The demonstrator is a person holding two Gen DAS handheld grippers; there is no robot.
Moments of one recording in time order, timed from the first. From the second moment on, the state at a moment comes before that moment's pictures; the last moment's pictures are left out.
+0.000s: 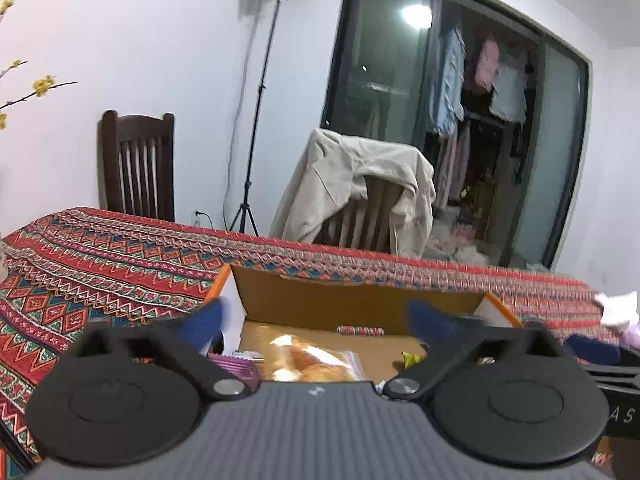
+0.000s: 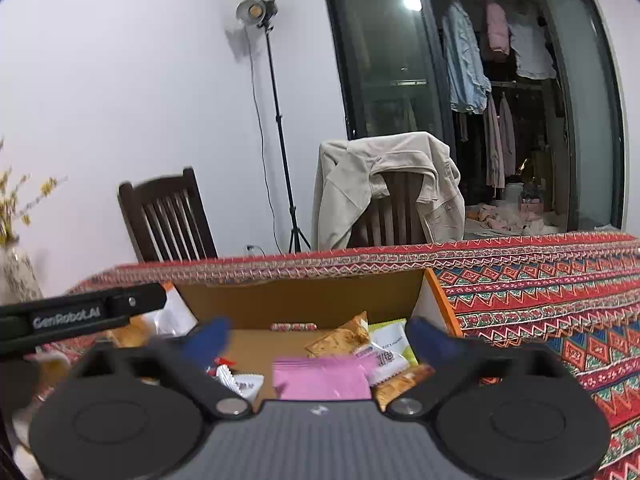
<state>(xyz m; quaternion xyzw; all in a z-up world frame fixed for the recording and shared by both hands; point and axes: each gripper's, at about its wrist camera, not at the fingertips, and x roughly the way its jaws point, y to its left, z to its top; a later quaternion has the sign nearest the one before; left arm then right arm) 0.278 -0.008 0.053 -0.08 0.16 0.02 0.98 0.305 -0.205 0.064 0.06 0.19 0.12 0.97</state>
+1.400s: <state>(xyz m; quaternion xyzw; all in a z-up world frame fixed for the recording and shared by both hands) 0.193 -0.004 0.109 -0.08 0.12 -0.02 0.99 0.229 -0.220 0.099 0.04 0.18 0.12 0.98</state>
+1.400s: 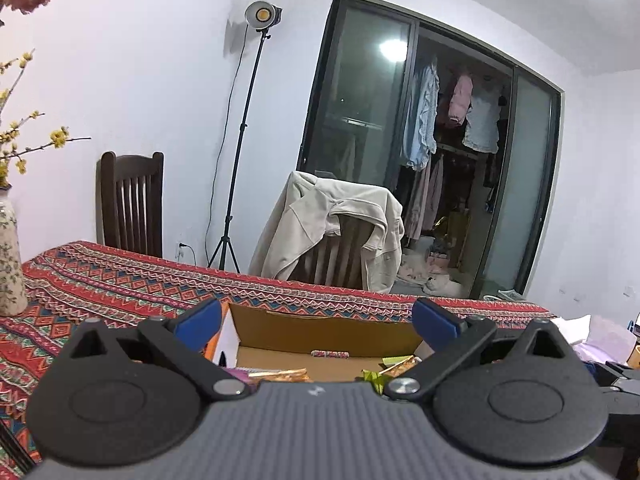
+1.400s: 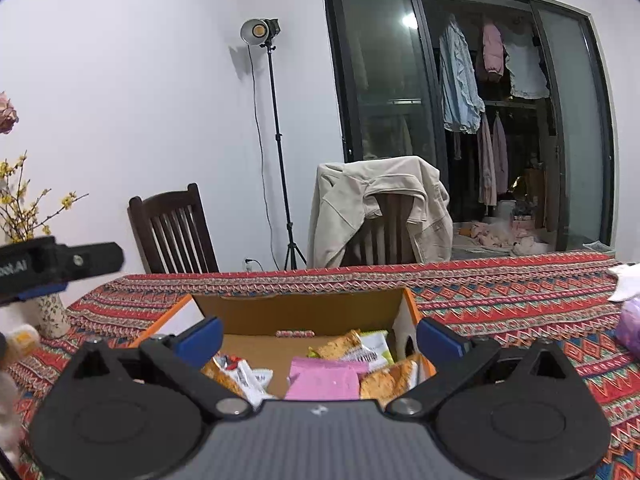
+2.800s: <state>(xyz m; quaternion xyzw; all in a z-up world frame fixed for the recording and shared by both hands) 0.135 0.041 -0.001 -0.08 0.25 0.02 0.97 0.161 -0.217 0.019 0.00 0.34 0.09 0.94</state>
